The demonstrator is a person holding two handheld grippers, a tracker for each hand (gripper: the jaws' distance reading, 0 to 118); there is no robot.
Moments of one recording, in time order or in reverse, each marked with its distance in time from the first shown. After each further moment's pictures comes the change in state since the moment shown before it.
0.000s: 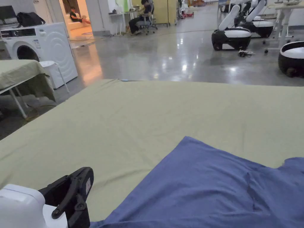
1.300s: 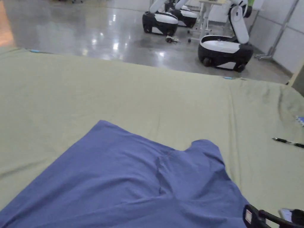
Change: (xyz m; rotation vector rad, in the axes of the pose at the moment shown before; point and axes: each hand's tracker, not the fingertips) left arm -0.033 -0.150 -0.141 -0.720 -0.108 -0.022; right arm 0.050 -0.007 -0.049 -0.311 -0.117 -0.104
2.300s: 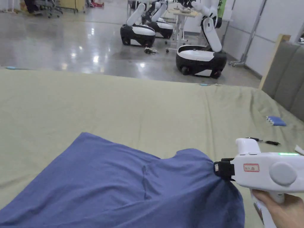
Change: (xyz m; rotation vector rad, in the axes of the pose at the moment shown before) left arm -0.004 0.048 0.079 0.335 -0.109 0.169; right arm 0.085 0.068 -0.114 -0.209 0.090 0.025
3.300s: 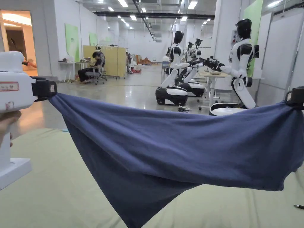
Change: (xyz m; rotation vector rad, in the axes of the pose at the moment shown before) left arm 0.049 0.322 -0.017 0.438 -0.031 -0.106; right arm -0.017 0.237 0.140 0.592 -0.150 0.016
